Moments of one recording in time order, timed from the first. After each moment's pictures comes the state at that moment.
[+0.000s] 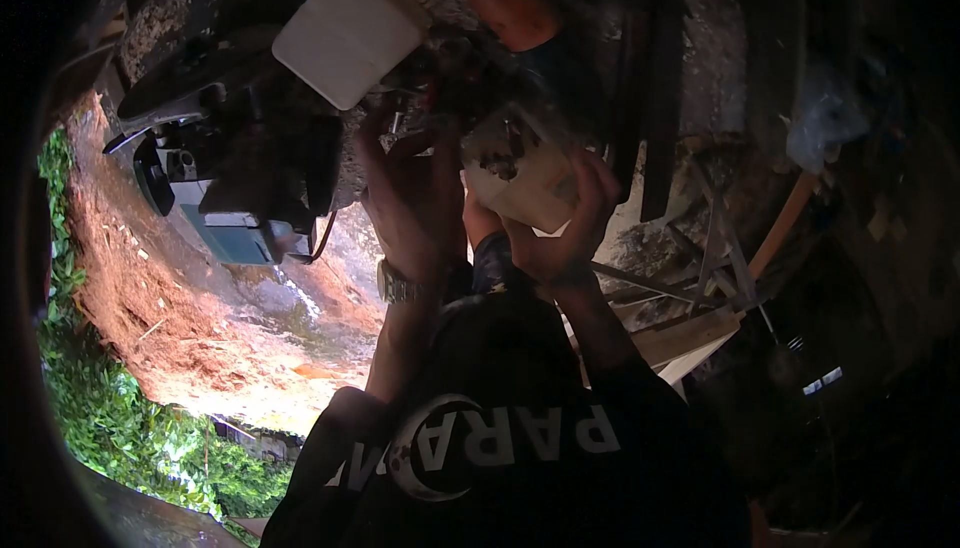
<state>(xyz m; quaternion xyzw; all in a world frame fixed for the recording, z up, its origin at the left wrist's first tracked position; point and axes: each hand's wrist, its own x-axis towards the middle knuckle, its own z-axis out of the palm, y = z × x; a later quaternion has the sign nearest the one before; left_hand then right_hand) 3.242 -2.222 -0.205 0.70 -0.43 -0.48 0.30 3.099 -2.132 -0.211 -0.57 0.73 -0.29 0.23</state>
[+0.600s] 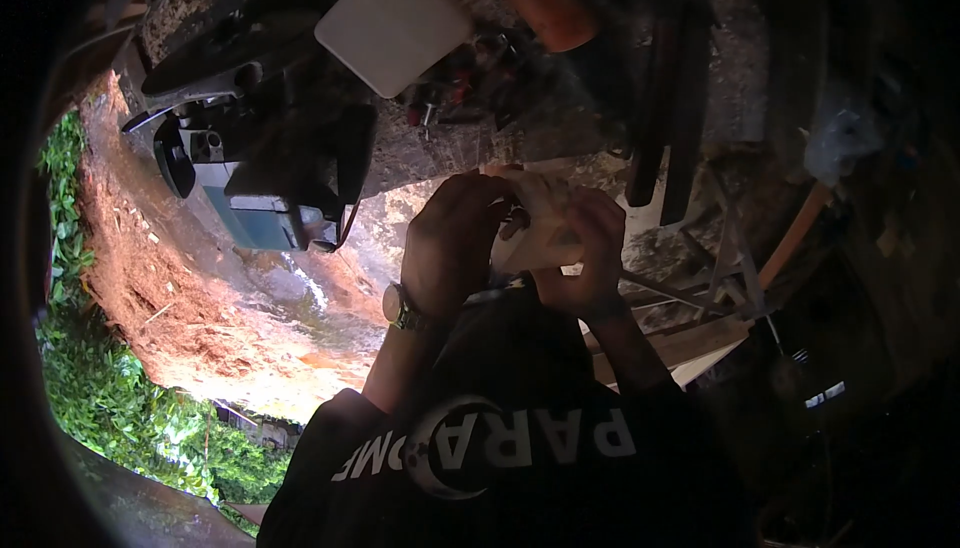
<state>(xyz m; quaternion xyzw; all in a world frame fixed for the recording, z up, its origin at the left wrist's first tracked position) 3.283 -2.197 -0.189 0.51 -0.67 -0.50 0.21 3.093 -2.109 -0.188 -0.65 0.64 -0.28 0.28</state>
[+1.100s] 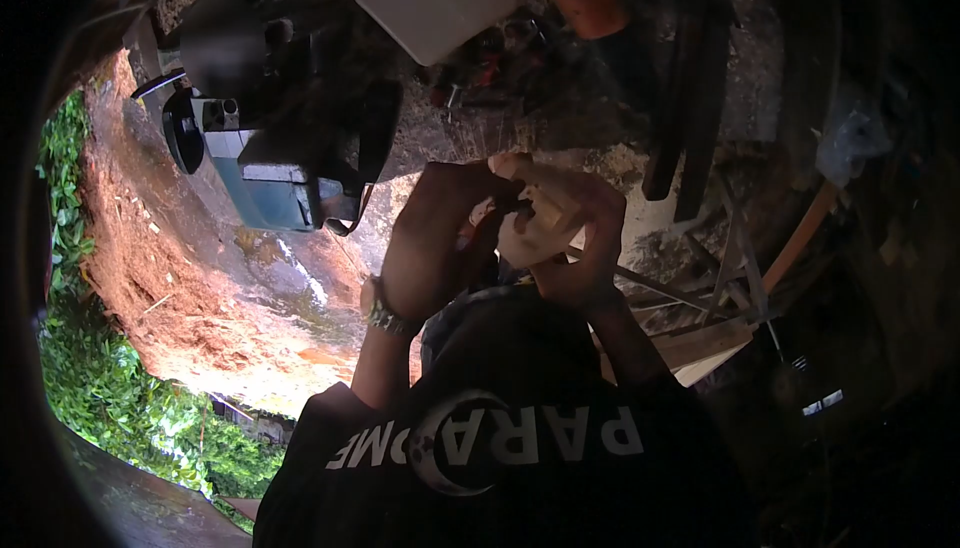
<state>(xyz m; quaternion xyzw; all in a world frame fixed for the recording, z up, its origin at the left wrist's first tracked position) 3.319 -2.212 -0.181 0.46 -0.69 -0.51 0.25 3.122 -2.112 -0.192 -0.58 0.65 -0.30 0.38</state>
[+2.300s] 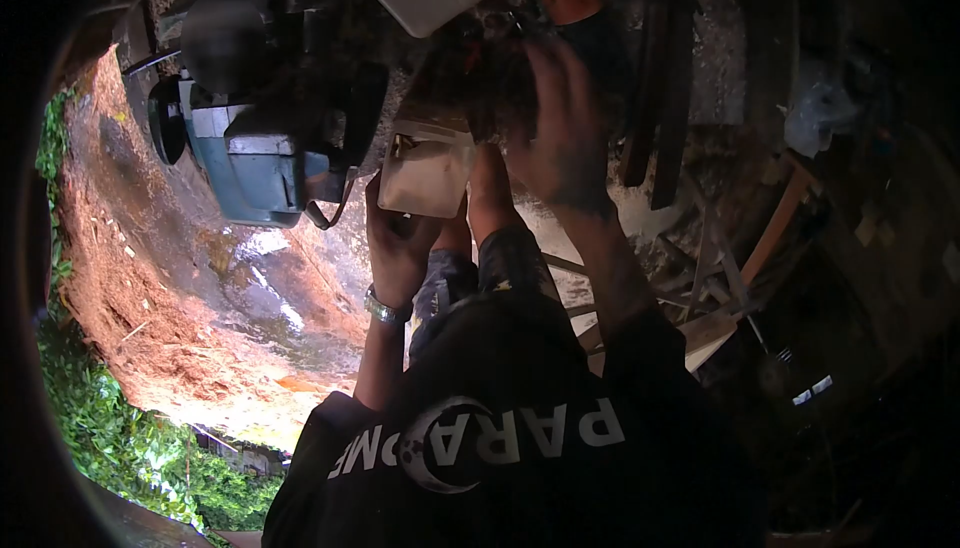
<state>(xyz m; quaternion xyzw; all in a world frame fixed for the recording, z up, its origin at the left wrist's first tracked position) 3.339 -2.133 -0.210 0.64 -0.26 -0.67 0.29 3.129 -2.210 -0.217 -0.66 0.70 -0.17 0.20</state>
